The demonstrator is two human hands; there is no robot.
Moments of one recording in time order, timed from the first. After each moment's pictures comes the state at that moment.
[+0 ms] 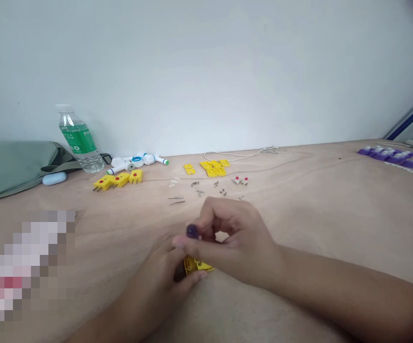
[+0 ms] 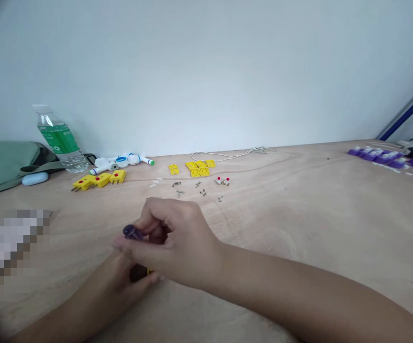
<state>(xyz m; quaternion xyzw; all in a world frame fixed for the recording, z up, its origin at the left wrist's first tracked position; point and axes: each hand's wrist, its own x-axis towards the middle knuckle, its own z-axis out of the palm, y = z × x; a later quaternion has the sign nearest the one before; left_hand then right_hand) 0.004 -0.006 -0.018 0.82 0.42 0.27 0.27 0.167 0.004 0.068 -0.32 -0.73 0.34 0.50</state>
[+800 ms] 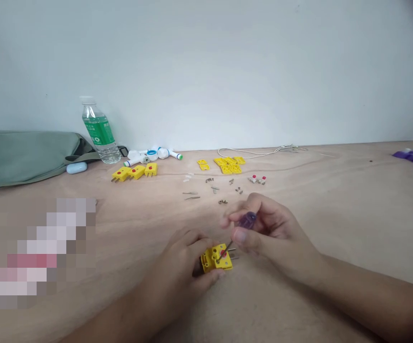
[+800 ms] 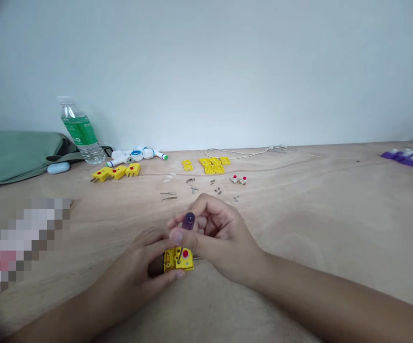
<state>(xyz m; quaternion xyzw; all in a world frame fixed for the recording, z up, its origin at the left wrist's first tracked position) 0.010 0.003 0.002 0.83 0.41 0.24 0.28 0.190 0.009 0.052 -0.28 -0.62 0.56 0.48</state>
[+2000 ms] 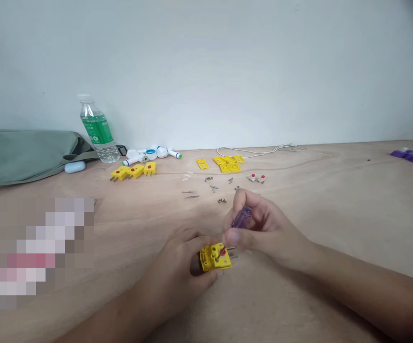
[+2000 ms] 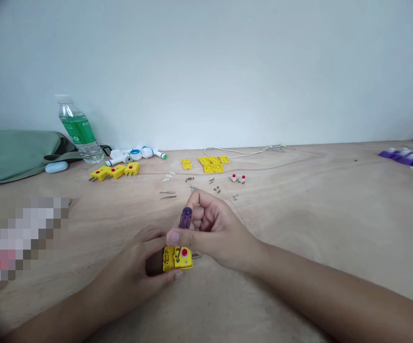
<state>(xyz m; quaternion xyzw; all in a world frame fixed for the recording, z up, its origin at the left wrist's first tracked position) 0.010 0.003 0.007 0.82 0.42 0.24 0.30 0.192 0.019 0.050 -0.25 -0.57 0.66 0.42</state>
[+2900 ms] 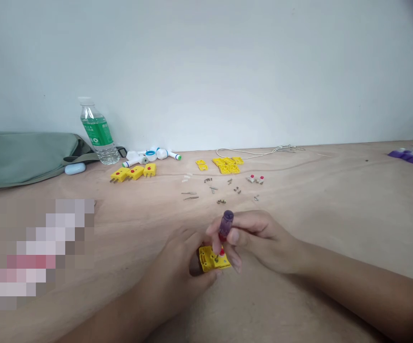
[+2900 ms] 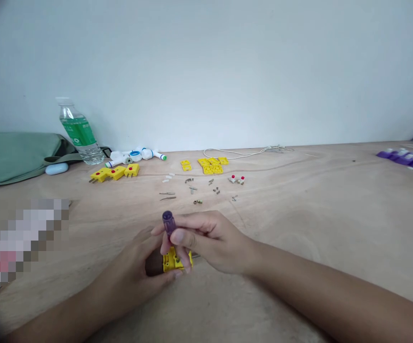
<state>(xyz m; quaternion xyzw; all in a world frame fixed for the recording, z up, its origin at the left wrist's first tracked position) 0.010 0.005 0.004 0.82 0.40 0.27 0.32 0.195 0.022 0.041 -0.18 -0.67 0.63 0.34</state>
